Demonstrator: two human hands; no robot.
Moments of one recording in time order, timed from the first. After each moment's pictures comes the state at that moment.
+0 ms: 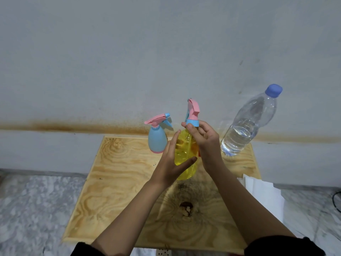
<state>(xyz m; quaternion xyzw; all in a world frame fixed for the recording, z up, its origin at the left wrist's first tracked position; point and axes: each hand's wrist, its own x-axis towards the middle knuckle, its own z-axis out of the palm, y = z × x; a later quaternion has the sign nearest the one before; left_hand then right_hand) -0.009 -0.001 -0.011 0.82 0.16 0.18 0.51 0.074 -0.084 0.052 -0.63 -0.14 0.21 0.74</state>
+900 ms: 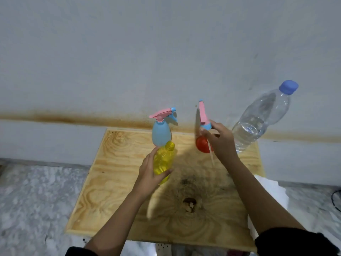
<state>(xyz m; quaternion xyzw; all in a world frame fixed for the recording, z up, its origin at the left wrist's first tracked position) -0.068 0.045 -0.081 0.82 0.27 0.14 0.48 0.108 -0.096 0.021 -0.79 -0.23 0.11 0.55</state>
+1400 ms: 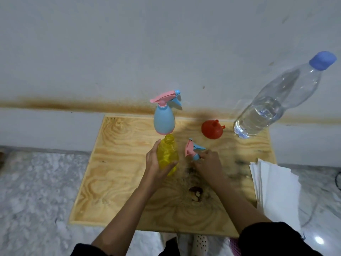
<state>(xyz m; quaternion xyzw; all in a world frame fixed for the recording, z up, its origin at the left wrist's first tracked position) -0.064 0.037 -0.112 0.78 0.32 0.14 0.52 0.073 -0.104 -0.140 -0.92 -0.27 0.18 0.22</state>
